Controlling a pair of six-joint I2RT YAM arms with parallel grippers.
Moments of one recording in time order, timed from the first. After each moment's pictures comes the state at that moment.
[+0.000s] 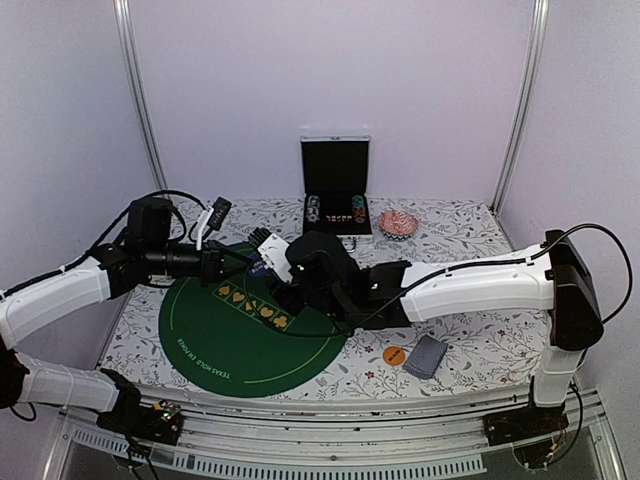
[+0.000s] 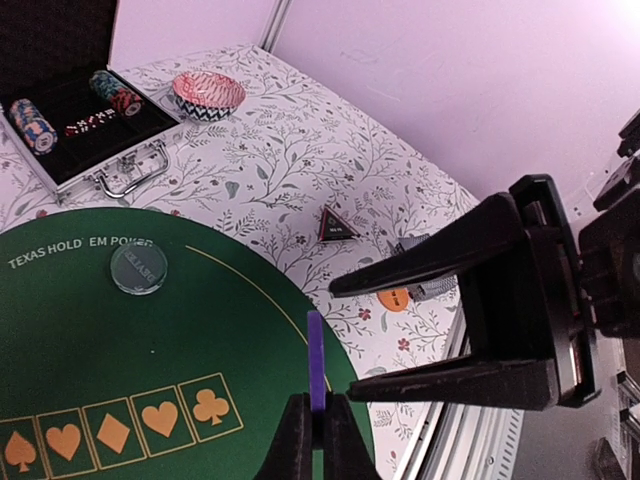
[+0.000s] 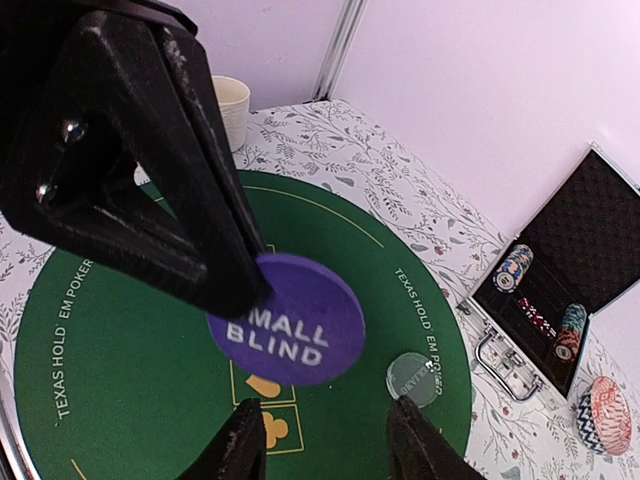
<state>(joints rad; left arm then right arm) -0.46 1.13 0.77 -0.13 0.68 -0.12 1.25 1.92 1.48 0.03 0.48 -0.11</state>
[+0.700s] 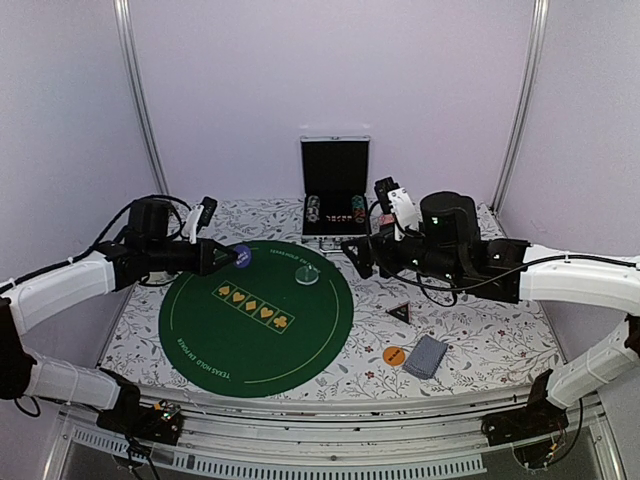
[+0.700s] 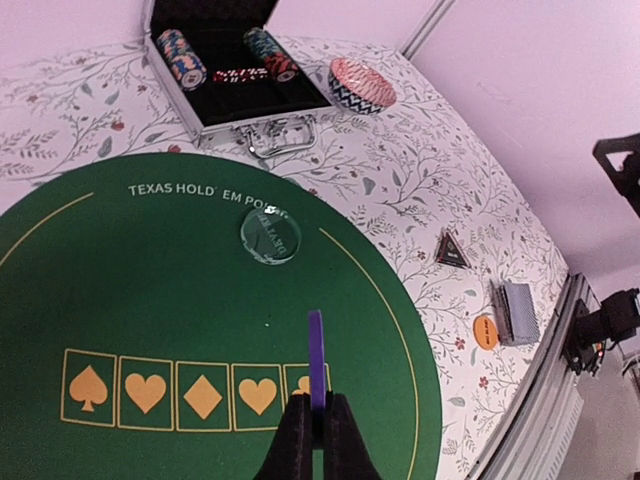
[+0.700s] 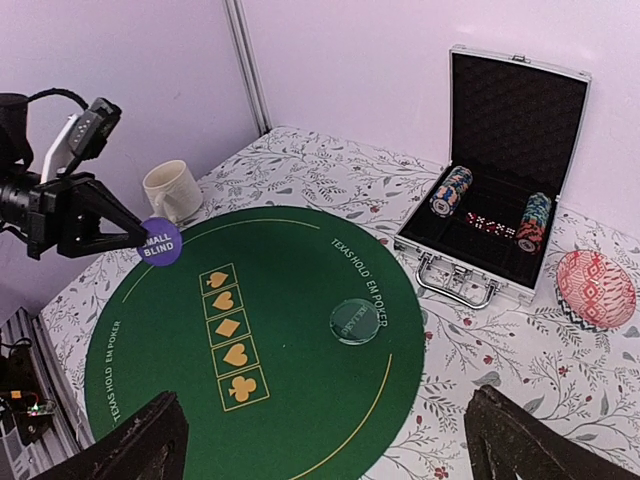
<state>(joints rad) -0.35 1.18 0.78 -0.14 0.50 -0.21 0.97 1.37 1.03 0.02 0.23 0.24</state>
